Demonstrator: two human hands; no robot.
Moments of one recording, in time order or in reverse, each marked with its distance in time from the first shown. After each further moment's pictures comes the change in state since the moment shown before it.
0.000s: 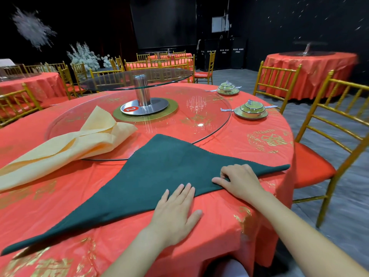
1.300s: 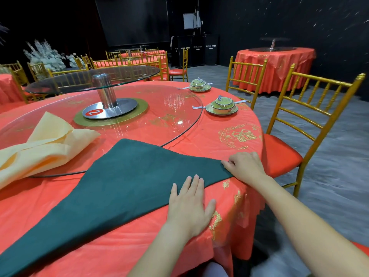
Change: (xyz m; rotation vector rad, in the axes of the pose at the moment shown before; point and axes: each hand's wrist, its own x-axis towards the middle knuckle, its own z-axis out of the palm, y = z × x) left_hand 0.076 0.090 0.011 -0.081 0.118 0.028; right_hand 0.003 0.105 -0.010 -0.171 0.018 0.306
